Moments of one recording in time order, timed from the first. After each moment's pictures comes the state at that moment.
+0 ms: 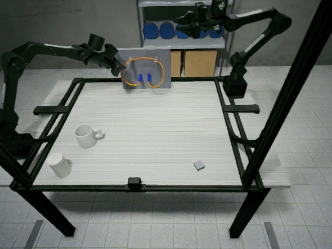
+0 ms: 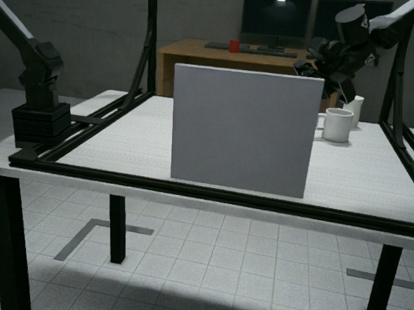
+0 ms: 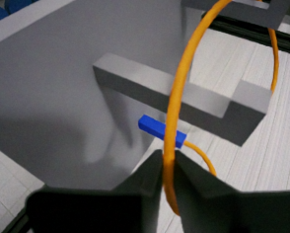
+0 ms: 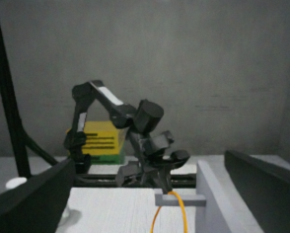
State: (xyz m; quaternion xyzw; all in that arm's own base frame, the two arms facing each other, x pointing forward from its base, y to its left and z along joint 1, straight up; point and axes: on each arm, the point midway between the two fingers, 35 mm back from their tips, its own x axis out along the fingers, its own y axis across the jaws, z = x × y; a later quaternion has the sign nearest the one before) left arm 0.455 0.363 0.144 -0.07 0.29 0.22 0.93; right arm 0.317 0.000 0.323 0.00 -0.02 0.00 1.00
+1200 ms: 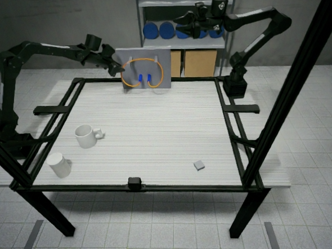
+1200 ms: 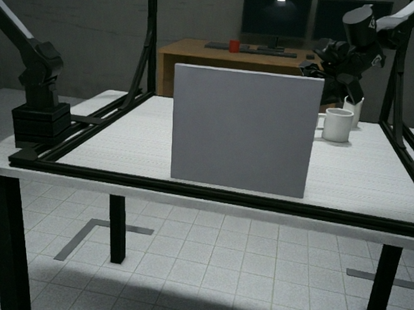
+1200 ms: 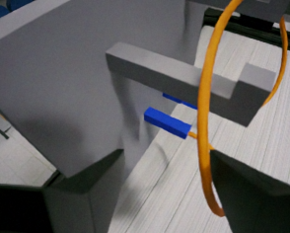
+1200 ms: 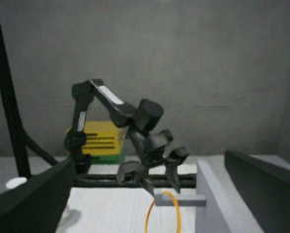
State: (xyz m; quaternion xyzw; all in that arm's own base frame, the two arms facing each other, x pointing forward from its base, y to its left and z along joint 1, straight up) left arm 0.441 0.363 0.143 -0.07 0.29 0.22 0.93; right arm 0.317 0.000 0.323 0.00 -0.02 0.00 1.00
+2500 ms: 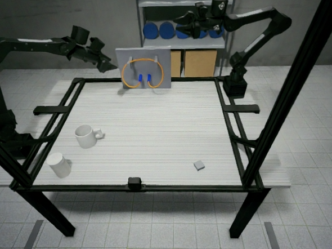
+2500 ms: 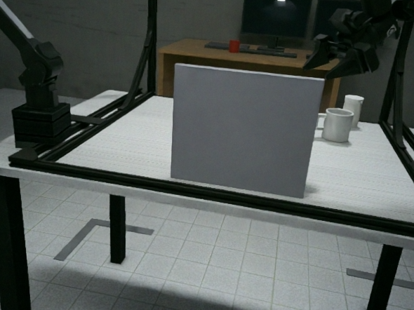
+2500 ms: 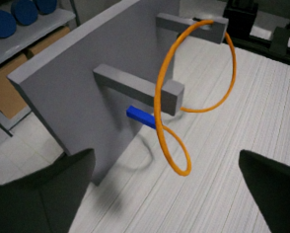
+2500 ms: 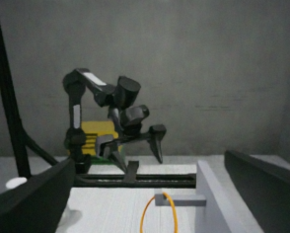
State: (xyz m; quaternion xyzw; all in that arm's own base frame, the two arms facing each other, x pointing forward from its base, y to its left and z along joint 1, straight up) left arm 0.411 0.309 0.201 -0.07 0.29 0.22 0.93; right arm 0.317 0.000 0.322 0.00 -0.02 0.00 1.00
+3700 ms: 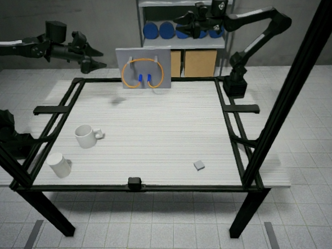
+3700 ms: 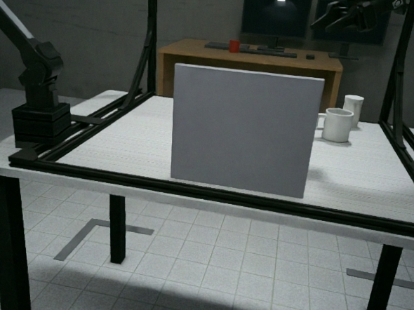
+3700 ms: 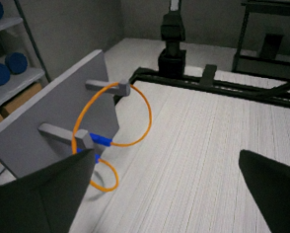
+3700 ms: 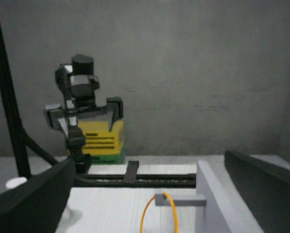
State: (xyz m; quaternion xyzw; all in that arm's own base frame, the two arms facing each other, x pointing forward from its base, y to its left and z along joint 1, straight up) left arm 0.401 0.190 0.282 -0.01 0.21 0.15 0.97; right arm 0.317 0.000 0.322 0.00 -0.02 0.00 1.00
